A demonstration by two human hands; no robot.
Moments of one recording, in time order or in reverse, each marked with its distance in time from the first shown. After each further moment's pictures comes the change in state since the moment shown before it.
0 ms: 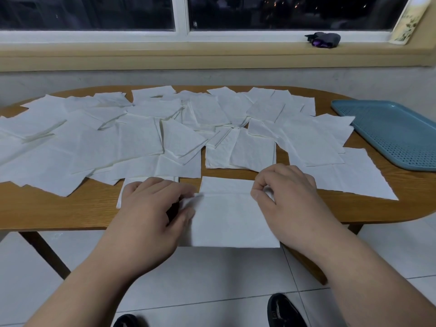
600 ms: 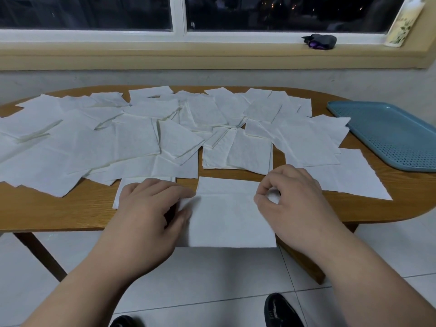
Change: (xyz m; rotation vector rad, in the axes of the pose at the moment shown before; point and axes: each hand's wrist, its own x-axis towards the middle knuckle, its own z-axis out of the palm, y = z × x) left_hand -0.002 -0.001 0.002 0.006 0.011 0.041; right_hand -0.008 0.007 -0.005 0.050 0.020 0.057
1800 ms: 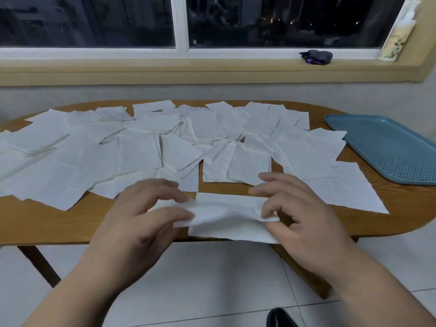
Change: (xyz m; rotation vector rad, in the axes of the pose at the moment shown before) left_hand 0.006 -0.003 -0.021 -0.089 0.207 0.346; right_hand -0.005 0.015 -0.009 0.227 0.171 -0.504
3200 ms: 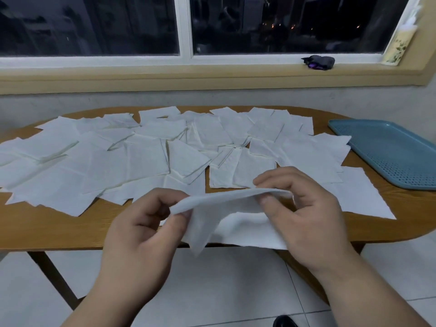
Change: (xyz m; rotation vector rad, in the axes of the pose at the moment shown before) left_hand 0.018 0.055 -0.010 -0.560 0.255 -0.710; right_hand 0.018 -0.026 0.011 0.354 0.248 0.194
